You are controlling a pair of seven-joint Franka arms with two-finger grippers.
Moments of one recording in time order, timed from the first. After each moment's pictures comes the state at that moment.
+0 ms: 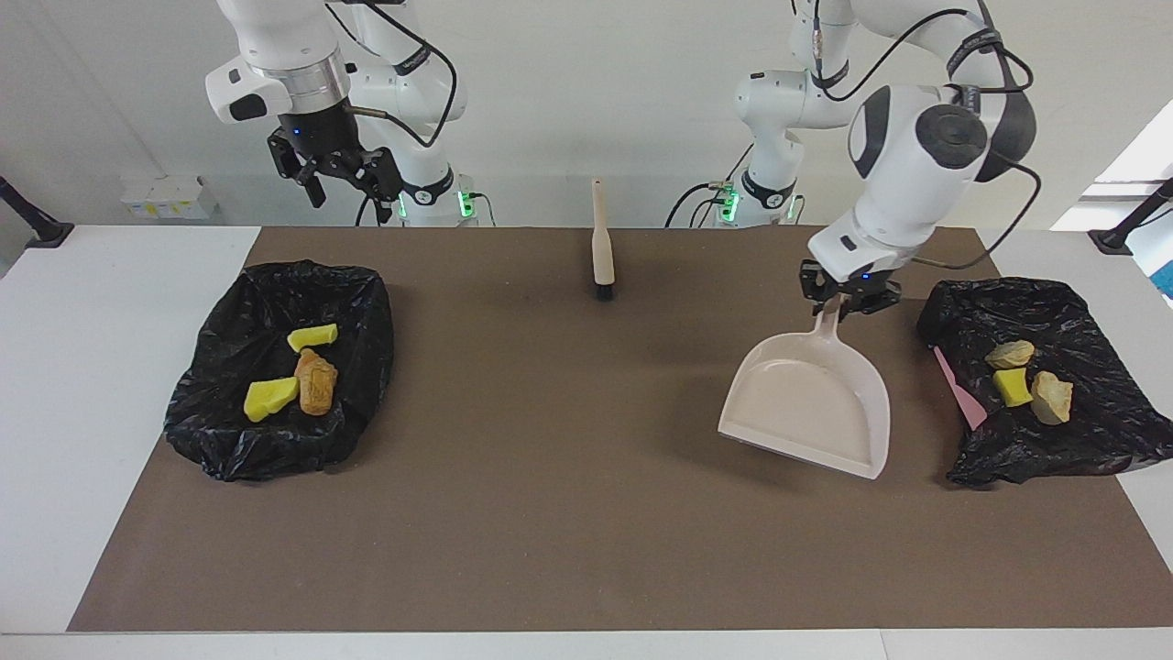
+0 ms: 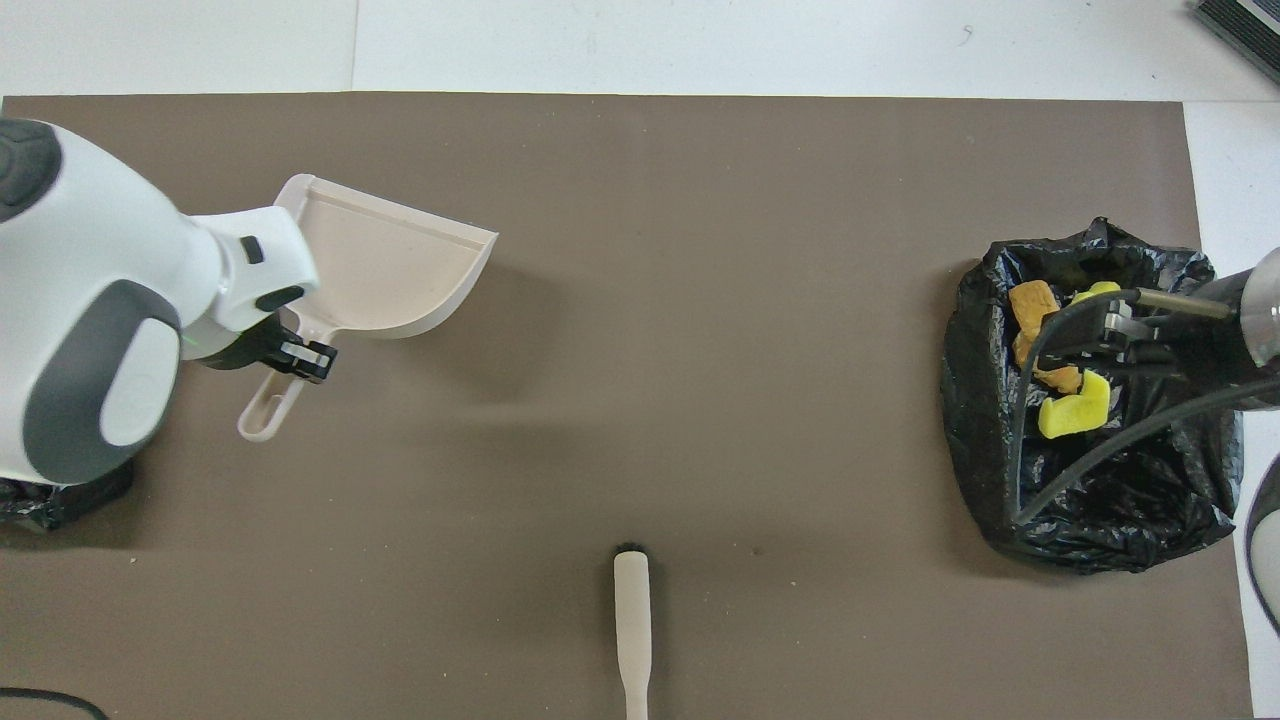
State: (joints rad) left arm -0.22 0.08 -0.07 -1.78 0.00 1.75 0.08; right arm -0.04 -0.08 0.16 -1.57 -0.03 1.49 0.40
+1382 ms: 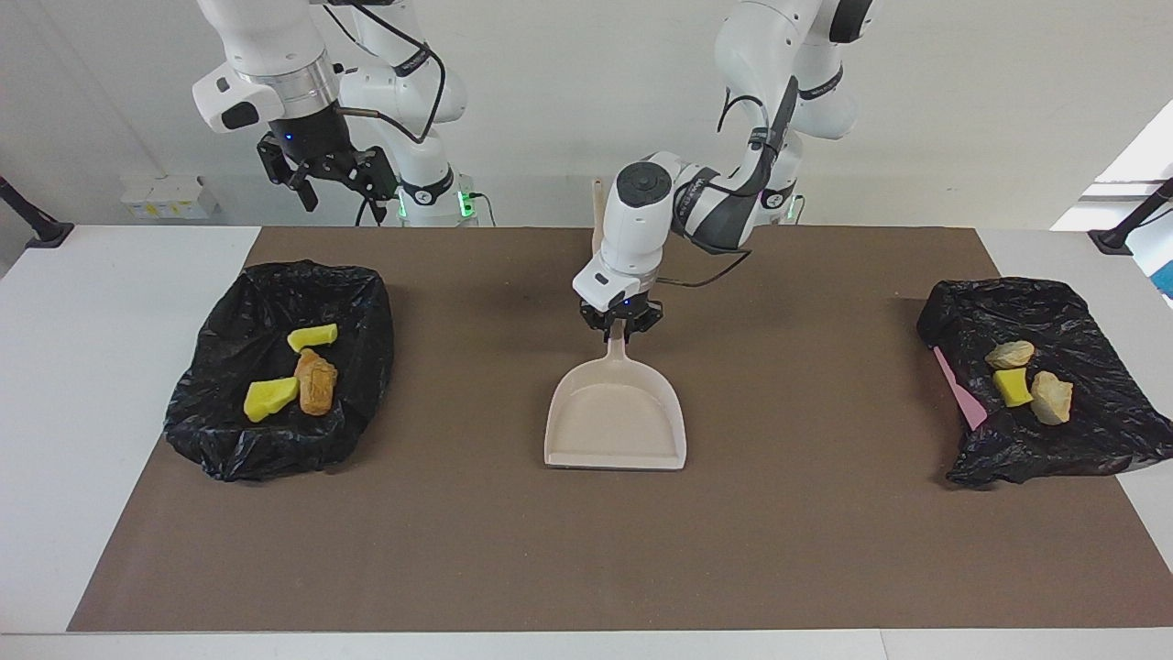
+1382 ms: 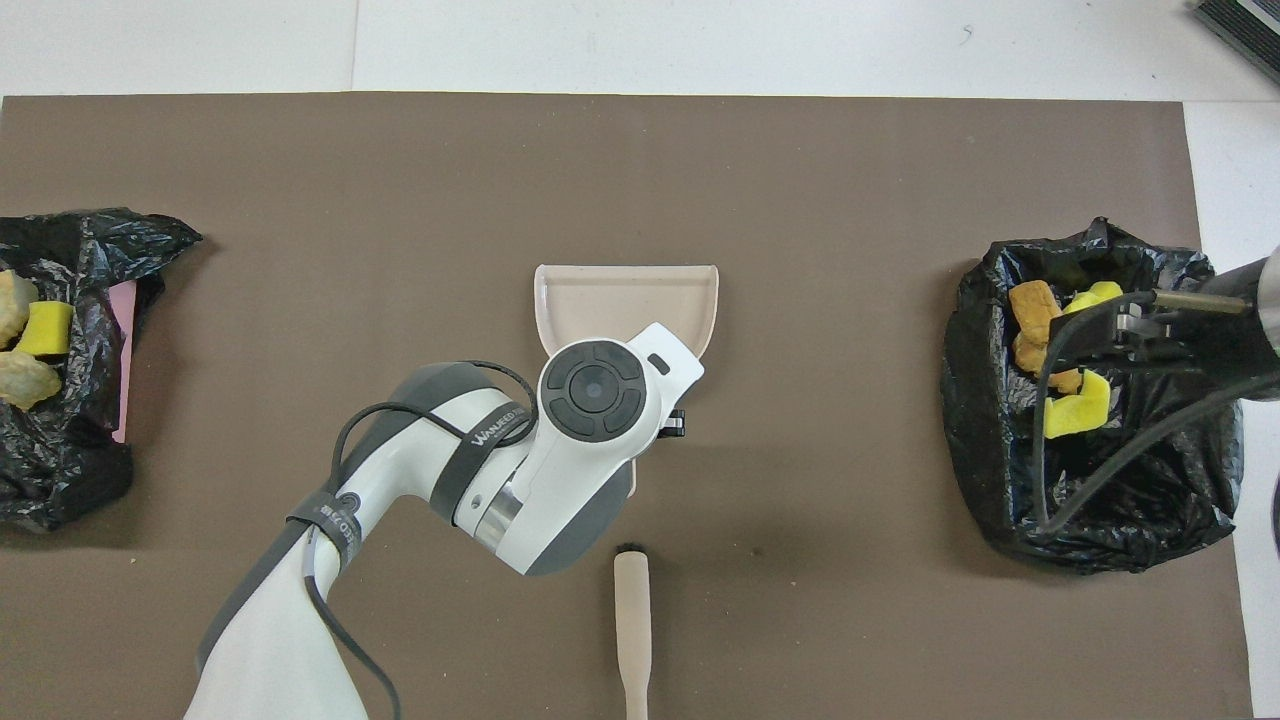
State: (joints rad) left arm -0.67 0.31 -0.07 -1.85 -0.04 2.20 -0.63; right arm -0.06 -0.05 0.16 -1.53 -0.01 1.46 0.29
